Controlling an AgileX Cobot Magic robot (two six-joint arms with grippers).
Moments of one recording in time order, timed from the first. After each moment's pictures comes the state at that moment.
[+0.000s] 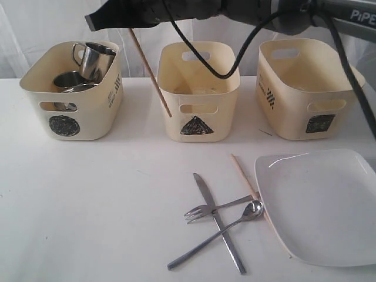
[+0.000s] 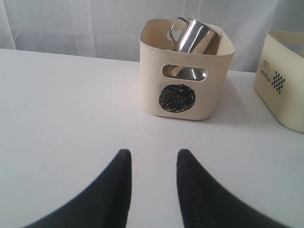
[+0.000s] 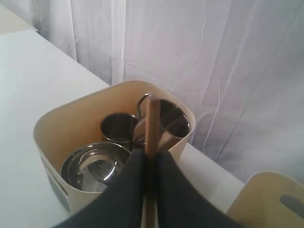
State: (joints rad) left arm 0.00 0.01 0.02 -0.29 0.19 0.16; right arm 0.53 1.92 -1.78 0.15 0.25 -0.25
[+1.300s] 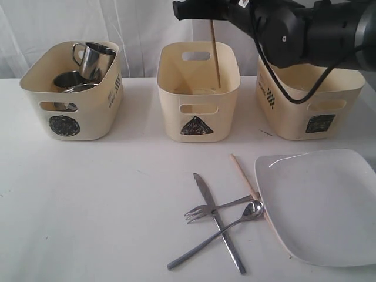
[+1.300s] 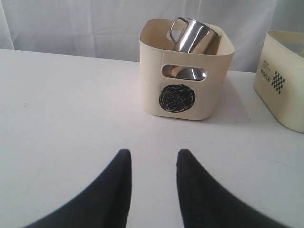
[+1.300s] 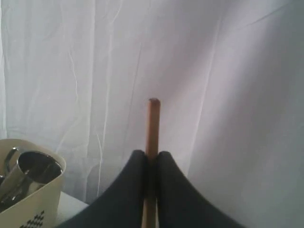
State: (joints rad) left arm 0.00 0.01 0.02 -0.29 0.19 0.16; right arm 0.33 1.76 -1.33 0.14 -0.40 -0.26
